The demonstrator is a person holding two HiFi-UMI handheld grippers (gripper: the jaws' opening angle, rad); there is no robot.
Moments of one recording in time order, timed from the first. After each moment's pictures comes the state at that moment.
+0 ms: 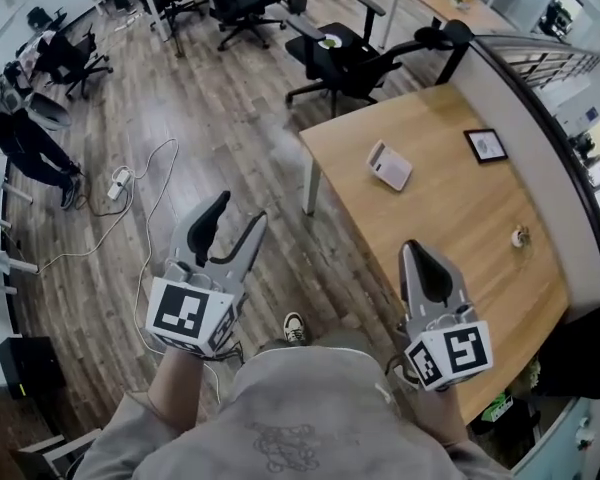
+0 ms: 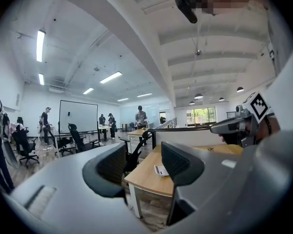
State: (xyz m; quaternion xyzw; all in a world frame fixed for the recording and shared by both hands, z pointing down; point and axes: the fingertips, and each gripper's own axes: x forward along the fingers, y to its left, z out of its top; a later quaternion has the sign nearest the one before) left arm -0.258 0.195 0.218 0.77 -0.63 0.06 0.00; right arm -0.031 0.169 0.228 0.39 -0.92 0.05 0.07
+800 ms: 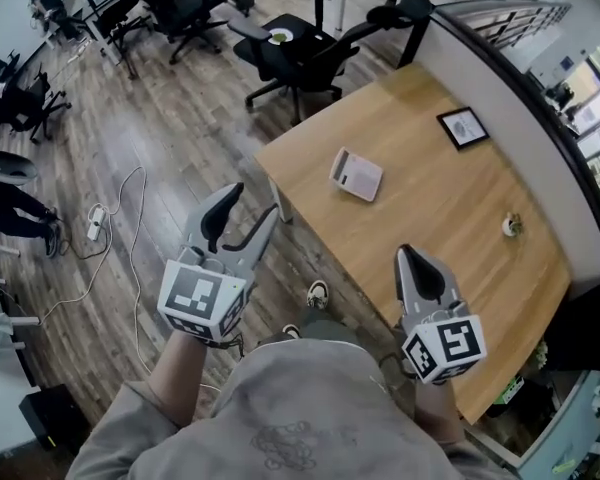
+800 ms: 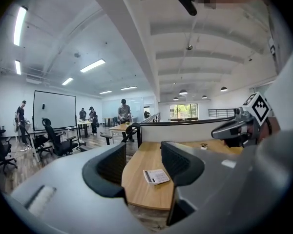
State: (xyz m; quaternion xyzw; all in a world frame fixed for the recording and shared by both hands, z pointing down) left arm -0.196 0.025 0.254 0.84 -0.54 0.09 0.02; right arm 0.022 0.057 0.285 0.46 -0.87 0.11 0.11
